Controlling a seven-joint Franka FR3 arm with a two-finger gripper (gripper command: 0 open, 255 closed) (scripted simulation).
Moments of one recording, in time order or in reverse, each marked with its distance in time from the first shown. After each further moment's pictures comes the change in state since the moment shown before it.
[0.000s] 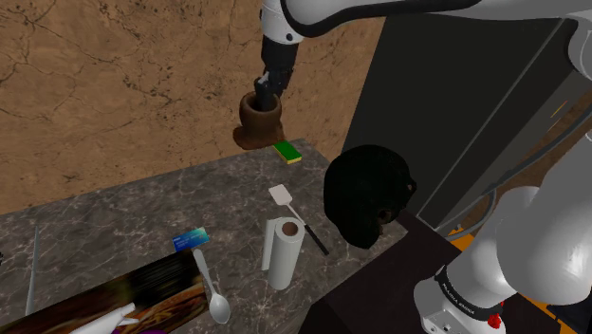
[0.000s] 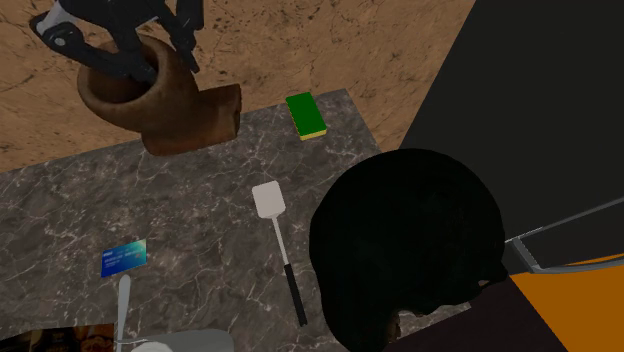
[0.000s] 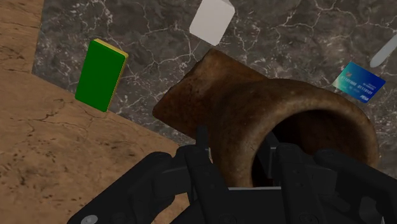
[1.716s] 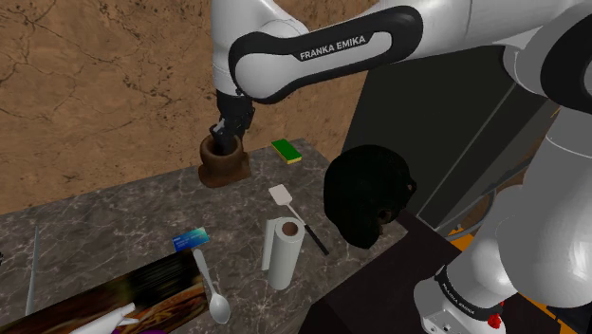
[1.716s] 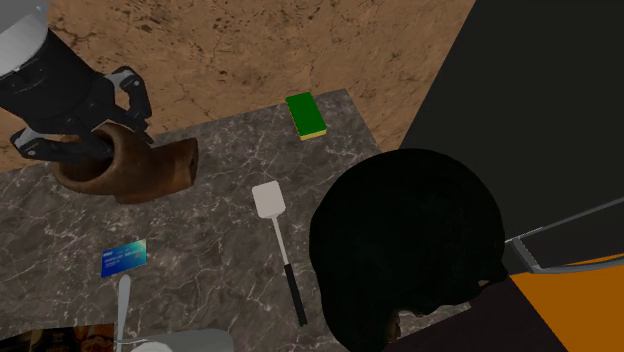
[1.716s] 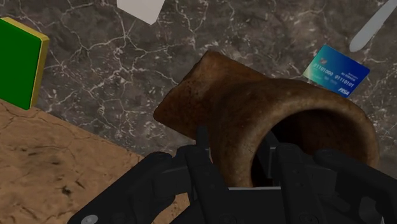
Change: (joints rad) arm 0.095 0.210 0.060 0.031 -0.073 0.158 0.197
